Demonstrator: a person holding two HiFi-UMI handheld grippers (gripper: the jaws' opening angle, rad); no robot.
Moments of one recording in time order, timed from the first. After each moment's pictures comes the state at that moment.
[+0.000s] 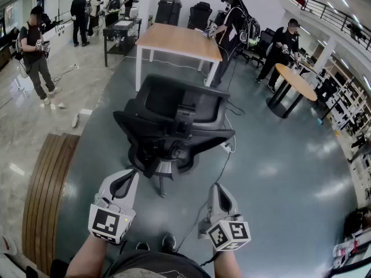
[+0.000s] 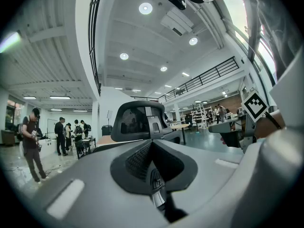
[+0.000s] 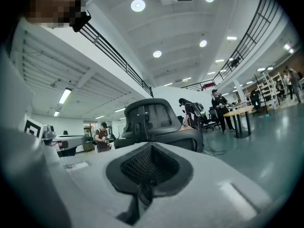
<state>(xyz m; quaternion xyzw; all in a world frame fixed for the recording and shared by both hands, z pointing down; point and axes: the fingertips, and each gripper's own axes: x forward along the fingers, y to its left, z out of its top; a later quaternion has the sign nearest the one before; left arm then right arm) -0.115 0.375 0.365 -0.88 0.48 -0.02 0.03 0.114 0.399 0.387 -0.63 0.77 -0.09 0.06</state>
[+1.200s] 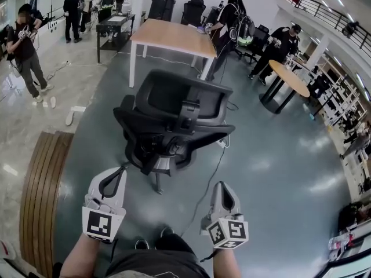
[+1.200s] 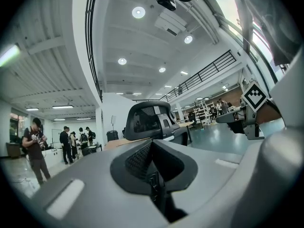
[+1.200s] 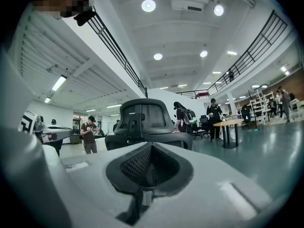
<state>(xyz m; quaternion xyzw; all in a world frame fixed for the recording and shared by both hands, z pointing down) -0.157 0.379 0.369 -0.86 0.49 -0.03 0.09 0.121 0.412 0.393 -0.68 0.73 -0.05 0.02</state>
